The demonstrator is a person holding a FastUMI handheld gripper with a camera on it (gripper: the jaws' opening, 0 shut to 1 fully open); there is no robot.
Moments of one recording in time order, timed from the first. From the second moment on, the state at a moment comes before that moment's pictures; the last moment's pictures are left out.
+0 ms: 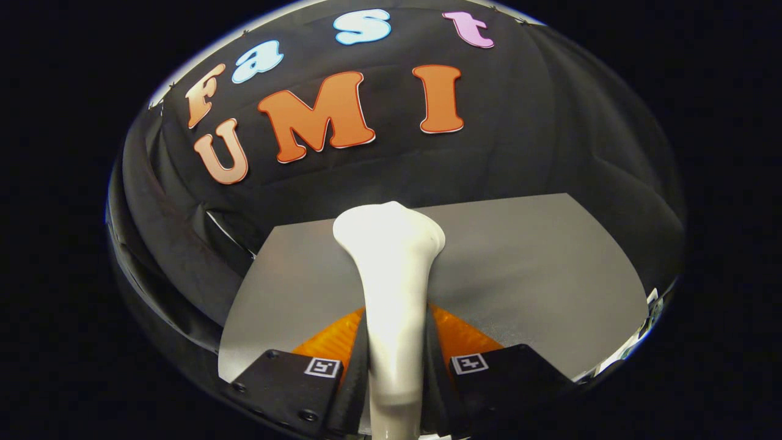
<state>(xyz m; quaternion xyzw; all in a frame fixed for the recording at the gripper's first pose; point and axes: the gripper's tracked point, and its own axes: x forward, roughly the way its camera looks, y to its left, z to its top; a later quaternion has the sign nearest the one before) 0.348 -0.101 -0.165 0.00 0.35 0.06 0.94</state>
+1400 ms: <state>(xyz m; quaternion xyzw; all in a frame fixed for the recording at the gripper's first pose) 0.271 -0.106 -0.074 0.03 0.23 0.01 0.97</state>
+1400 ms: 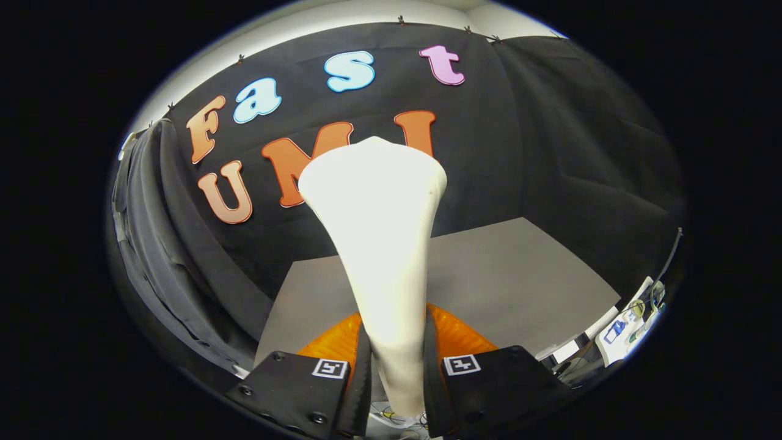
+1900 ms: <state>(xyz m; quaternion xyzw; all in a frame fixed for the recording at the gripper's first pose) 0.197 -0.029 -0.070 0.07 0.22 0.03 0.97</state>
